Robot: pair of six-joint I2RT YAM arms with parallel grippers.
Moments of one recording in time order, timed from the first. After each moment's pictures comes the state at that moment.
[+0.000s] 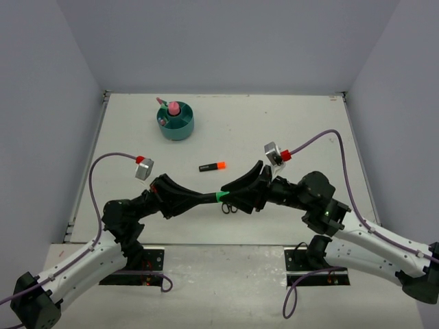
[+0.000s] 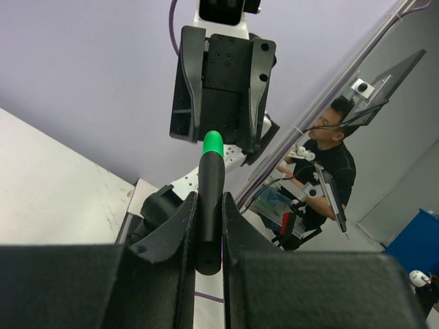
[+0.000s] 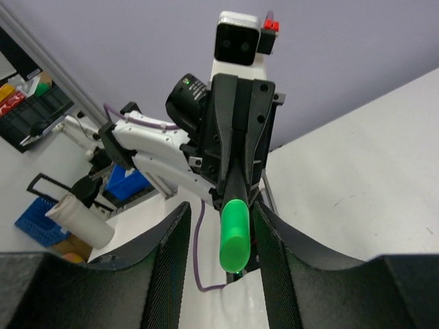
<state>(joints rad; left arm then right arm) -0.68 0.57 0.23 0.89 0.57 -1.10 1.00 0.79 0.72 0.27 -0.38 0.61</state>
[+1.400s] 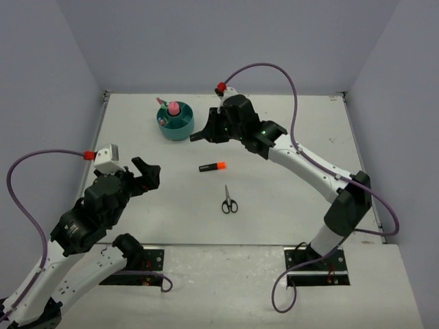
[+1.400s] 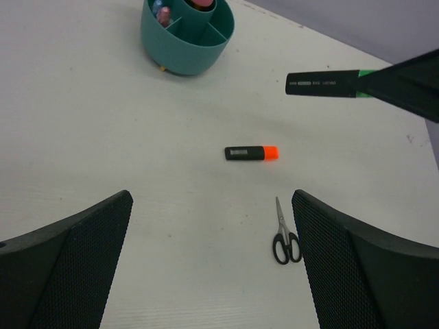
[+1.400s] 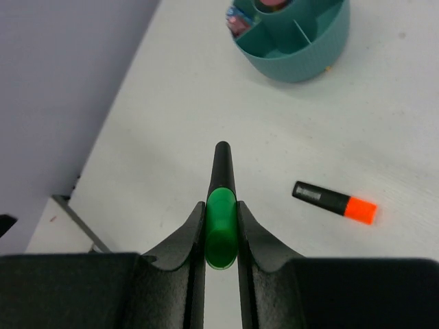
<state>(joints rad) -0.68 0.52 0.91 -0.76 -0.53 -0.64 0.78 1.63 1.56 -0.40 -0.04 0.54</state>
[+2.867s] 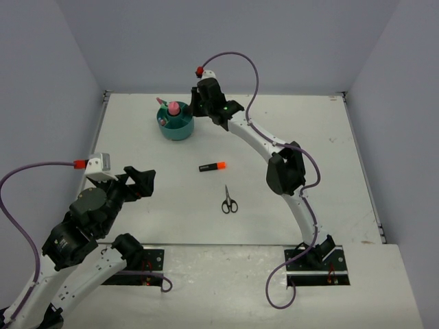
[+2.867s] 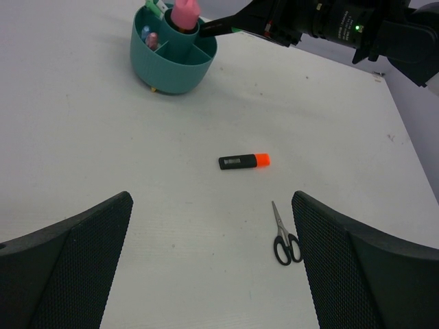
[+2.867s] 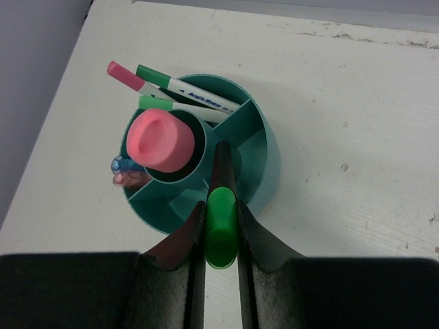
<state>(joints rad) -0.68 0.36 0.85 -0.74 -0.50 -0.54 0.68 2.42 2.34 -0.39 0.09 0.44</state>
